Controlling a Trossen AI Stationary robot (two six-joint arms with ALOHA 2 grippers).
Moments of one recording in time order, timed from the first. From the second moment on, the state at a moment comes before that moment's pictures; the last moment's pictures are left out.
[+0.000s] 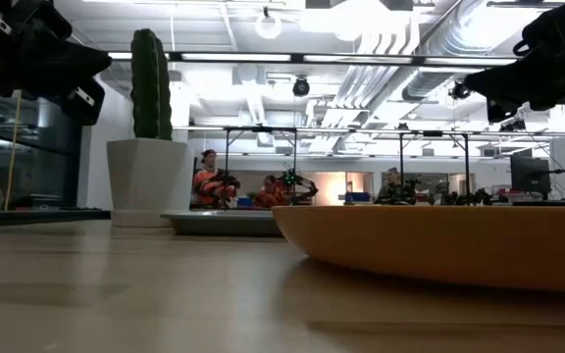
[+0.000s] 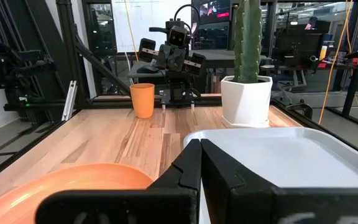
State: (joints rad) left arm 0.07 0.02 0.01 0.02 0.08 -0.28; right arm 0.03 0.01 0.01 0.02 0.04 0.00
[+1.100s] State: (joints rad) left arm 0.07 0.02 0.01 0.02 0.08 -0.28; right arm 0.03 0.01 0.01 0.03 0.10 0.00
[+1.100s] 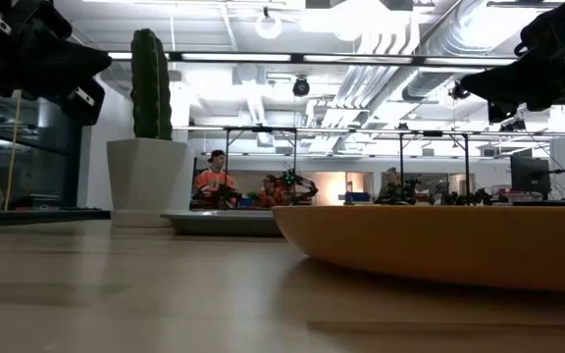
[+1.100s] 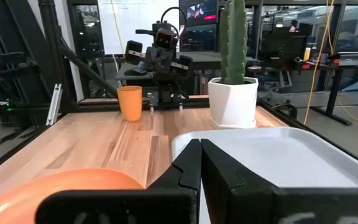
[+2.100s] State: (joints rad) left arm 0.07 0.02 0.01 0.02 0.08 -0.28; right arm -0.01 0.45 0.51 0.10 0.60 0.58
